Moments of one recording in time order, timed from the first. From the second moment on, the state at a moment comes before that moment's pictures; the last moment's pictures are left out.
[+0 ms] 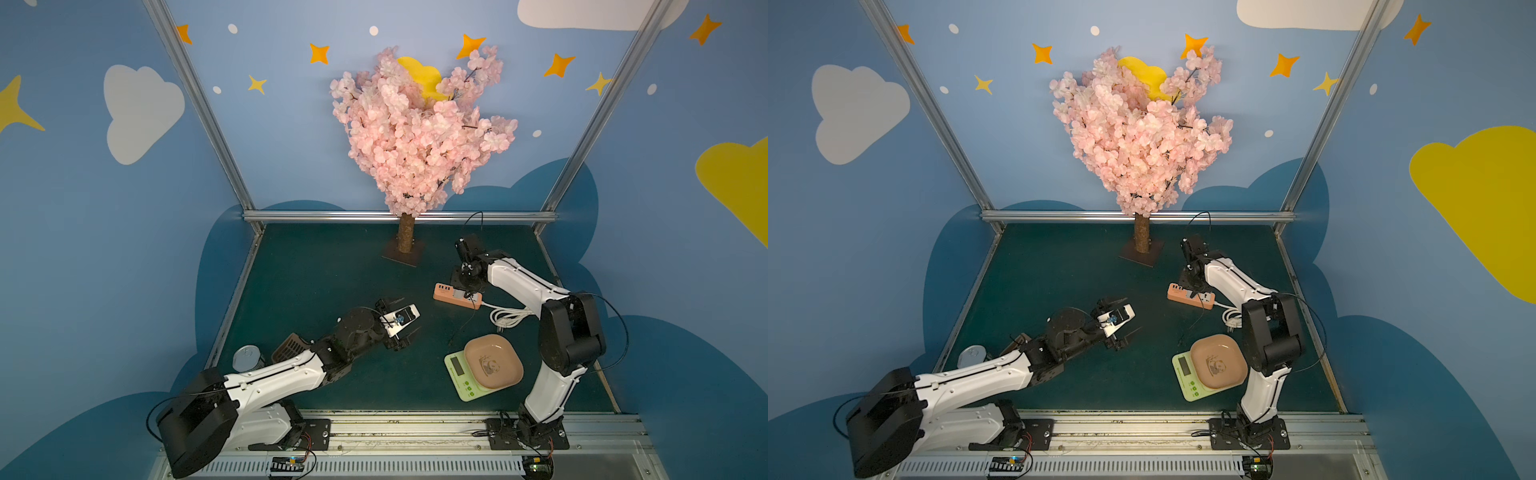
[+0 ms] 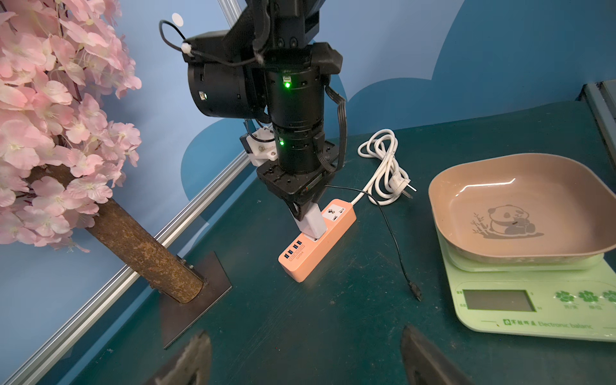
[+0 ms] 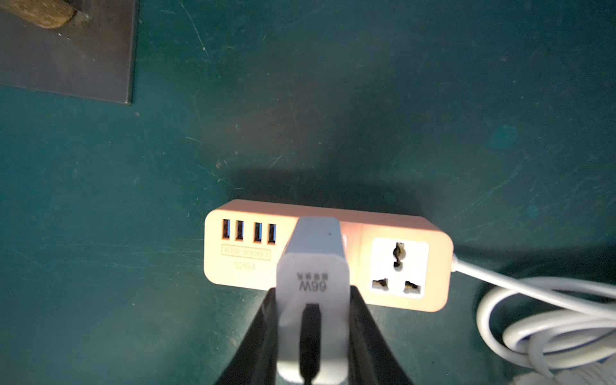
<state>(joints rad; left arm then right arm) -0.87 1.20 0.54 0.44 0.04 0.40 0.41 1.83 1.38 -0.75 0.11 0.54</state>
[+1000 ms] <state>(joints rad) -0.87 1.19 0.54 0.44 0.04 0.39 0.40 1.85 1.37 -0.73 0.11 0.54</state>
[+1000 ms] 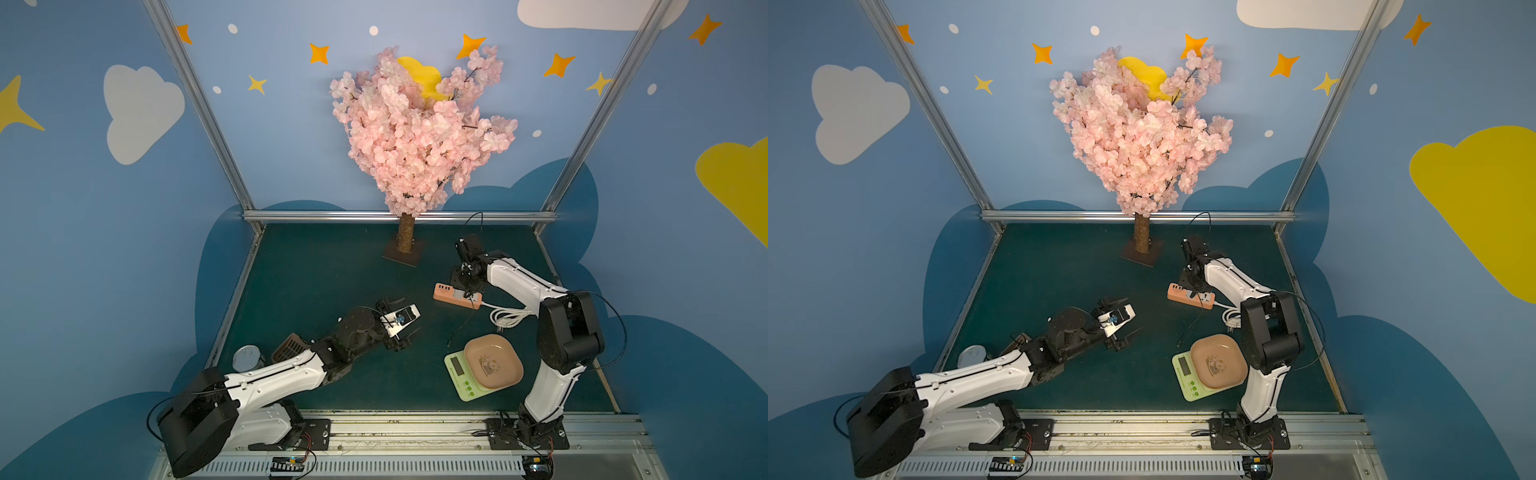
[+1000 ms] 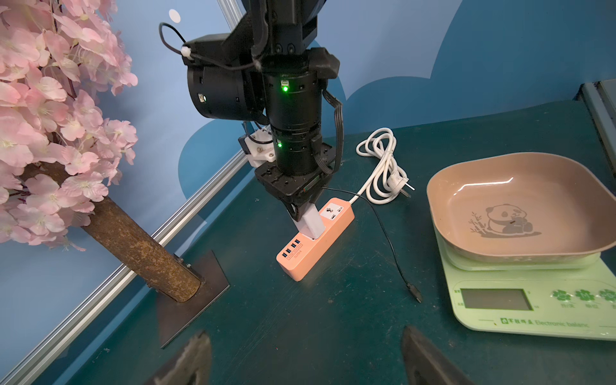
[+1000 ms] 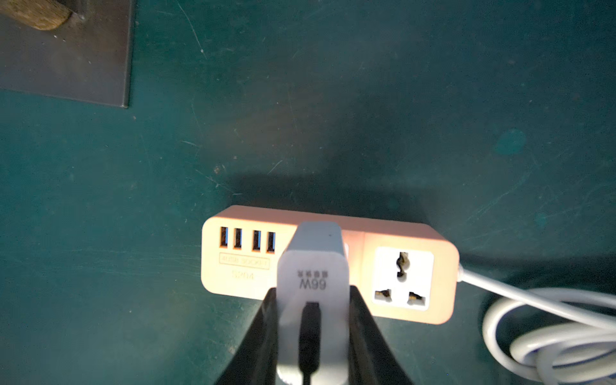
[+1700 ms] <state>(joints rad) -0.88 1.19 0.54 0.44 0.04 0.39 0.41 1.86 1.35 -0.71 0.12 0.54</state>
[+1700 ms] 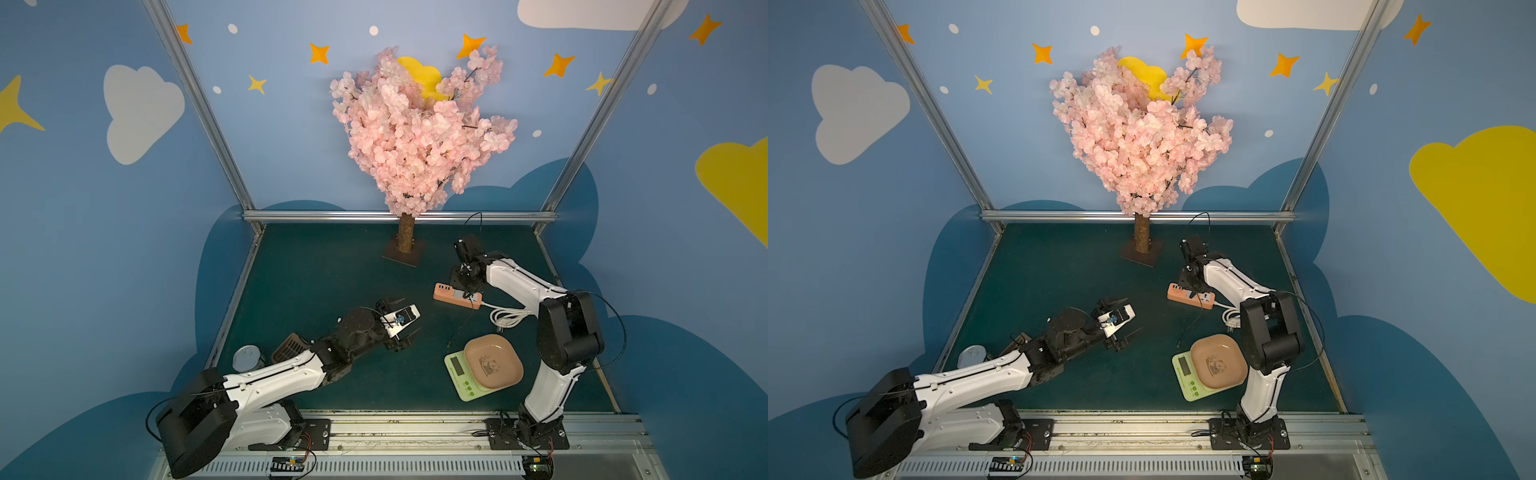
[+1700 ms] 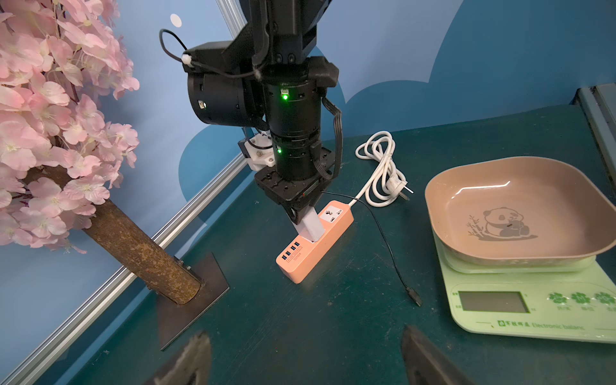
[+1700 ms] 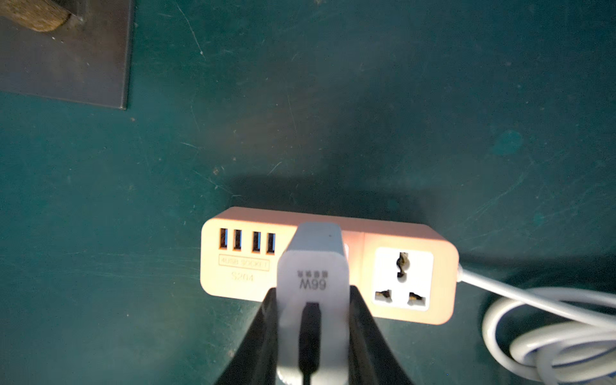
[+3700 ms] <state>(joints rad) -0.88 1.19 0.54 0.42 0.03 0.38 0.38 1.91 1.44 -0.92 0.05 0.45</state>
